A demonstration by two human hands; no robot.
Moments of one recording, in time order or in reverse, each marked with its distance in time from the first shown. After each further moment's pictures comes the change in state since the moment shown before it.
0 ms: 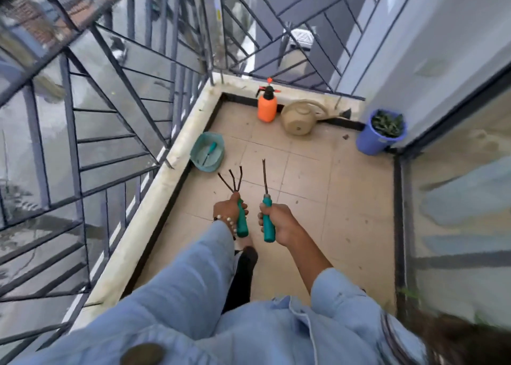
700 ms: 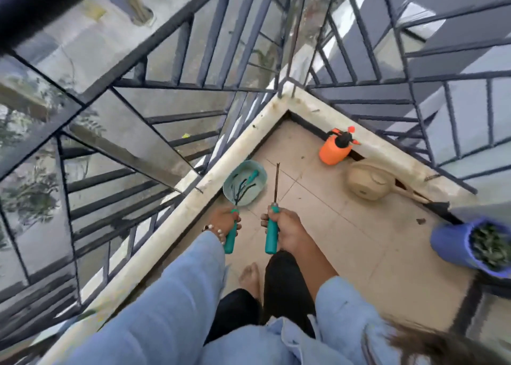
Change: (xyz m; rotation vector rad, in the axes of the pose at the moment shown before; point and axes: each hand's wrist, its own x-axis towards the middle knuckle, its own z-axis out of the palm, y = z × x) left_hand 0.303 0.262 0.033 0.050 0.132 -0.207; right_hand 0.313 -0.286 0.163 -0.214 -0.177 0.175
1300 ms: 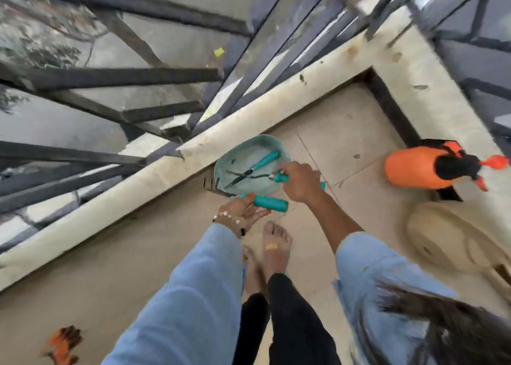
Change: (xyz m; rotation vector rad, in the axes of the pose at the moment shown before) left_hand 0.361 -0.021 0.103 -1.023 0.053 -0.422; right_hand 0.407 -0.073 0.035 -1.717 -0.221 -0.352
